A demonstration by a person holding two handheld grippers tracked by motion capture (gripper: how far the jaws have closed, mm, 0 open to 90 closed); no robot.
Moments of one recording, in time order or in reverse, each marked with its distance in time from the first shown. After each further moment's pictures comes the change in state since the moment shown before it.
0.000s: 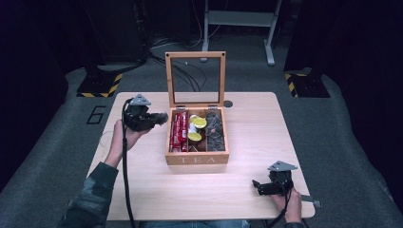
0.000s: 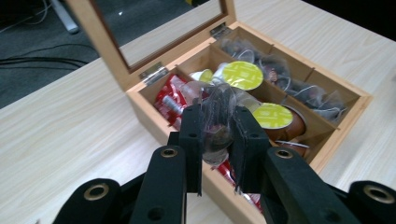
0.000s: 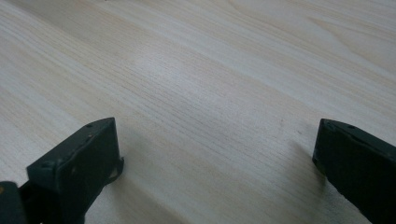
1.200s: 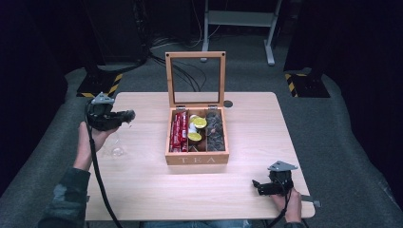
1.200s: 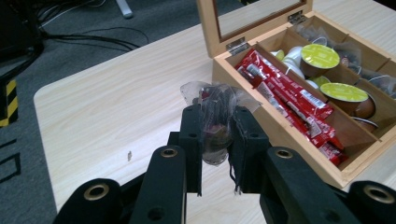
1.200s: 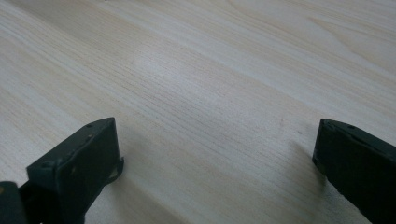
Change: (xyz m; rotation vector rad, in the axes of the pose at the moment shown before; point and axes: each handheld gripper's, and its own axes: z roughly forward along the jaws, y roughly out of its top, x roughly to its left) left arm 0.059 -0.037 -0.059 0.005 0.151 -0.108; right arm 0.000 0.000 0.000 -0.002 -0.002 0.007
